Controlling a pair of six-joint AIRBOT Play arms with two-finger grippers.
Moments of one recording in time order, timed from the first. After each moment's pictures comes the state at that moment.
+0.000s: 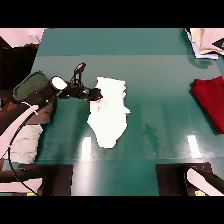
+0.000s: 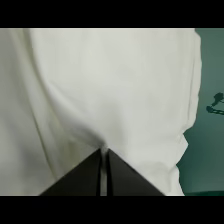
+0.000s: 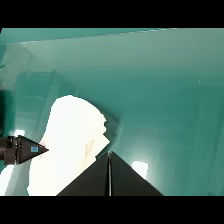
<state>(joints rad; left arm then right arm) -0.34 -1.46 1.10 0.74 -0.74 -1.29 -0.32 -1.05 1.65 -0.86 1.44 1.45</state>
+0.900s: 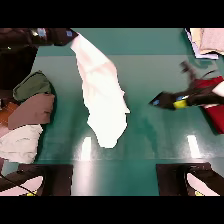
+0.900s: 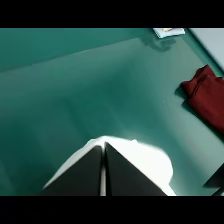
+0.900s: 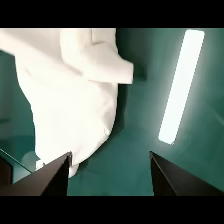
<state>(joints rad) -0.16 -1.26 1.65 0.80 -0.96 -1.23 0.12 -1.03 0.87 -0.86 1.15 1.44</state>
